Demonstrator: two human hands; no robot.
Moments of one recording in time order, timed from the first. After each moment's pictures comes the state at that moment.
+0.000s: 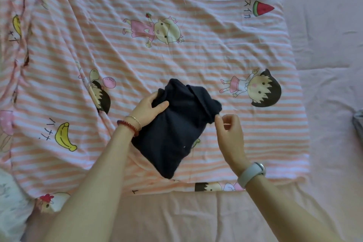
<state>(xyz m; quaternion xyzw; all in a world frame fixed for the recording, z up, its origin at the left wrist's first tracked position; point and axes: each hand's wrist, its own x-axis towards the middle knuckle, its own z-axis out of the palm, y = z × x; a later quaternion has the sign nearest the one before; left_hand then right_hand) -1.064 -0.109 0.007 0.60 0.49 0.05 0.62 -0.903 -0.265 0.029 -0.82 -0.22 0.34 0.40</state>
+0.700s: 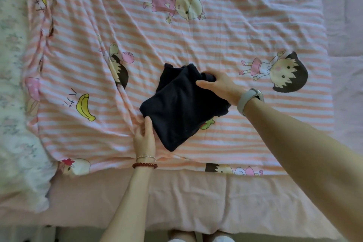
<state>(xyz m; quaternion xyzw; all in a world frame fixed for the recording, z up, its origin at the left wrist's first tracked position) -1.117 -0.231 0.001 0.31 0.77 0.25 0.50 -0.890 -0.172 0.016 -0.71 -0.37 0.55 0.22</state>
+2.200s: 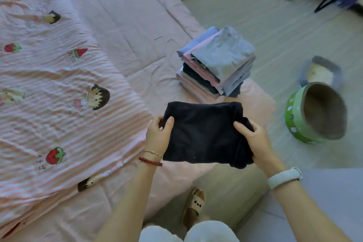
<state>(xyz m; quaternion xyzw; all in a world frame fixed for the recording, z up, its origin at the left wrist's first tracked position) -0.776 -0.548 0.196 0.66 0.40 0.12 0.62 -0.665 -0.746 0.234 -0.76 0.06 0.26 0.59</state>
